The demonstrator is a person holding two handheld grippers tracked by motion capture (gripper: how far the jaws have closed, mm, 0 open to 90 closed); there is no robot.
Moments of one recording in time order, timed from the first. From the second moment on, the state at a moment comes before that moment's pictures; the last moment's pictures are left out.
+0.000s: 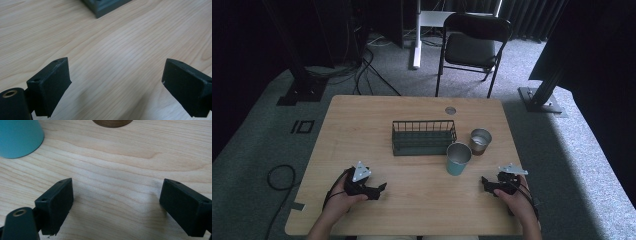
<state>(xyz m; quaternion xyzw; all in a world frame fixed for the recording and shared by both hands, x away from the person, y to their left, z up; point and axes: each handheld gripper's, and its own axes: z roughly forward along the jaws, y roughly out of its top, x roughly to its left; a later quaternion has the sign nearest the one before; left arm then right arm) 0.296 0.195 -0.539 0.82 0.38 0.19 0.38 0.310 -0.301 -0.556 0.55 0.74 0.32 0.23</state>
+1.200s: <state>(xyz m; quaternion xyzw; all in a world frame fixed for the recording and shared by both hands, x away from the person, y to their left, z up) 0.307 0.125 -0.518 0.84 0.30 0.16 0.43 0.310 -0.301 -0.556 0.55 0.74 0.32 0.23</state>
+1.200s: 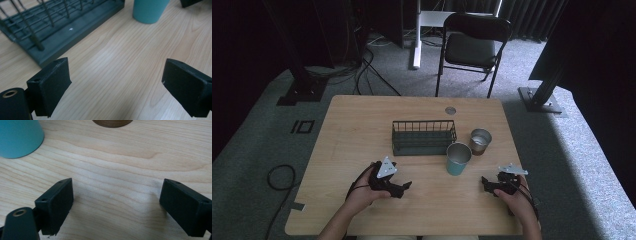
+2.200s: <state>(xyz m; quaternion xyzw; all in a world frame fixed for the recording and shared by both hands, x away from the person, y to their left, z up) 0.325 0.072 -0.503 0.84 0.26 0.15 0.46 0.310 -0.301 -0.556 0.55 0.74 0.32 0.23</state>
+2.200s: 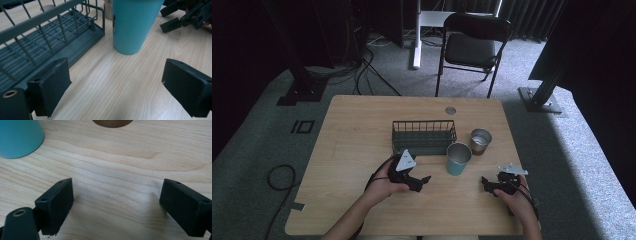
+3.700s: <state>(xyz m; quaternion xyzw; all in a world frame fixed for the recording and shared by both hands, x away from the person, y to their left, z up) 0.358 -0.015 -0.507 0.85 0.23 0.12 0.46 0.310 -0.302 -0.556 0.55 0.74 0.32 0.23</state>
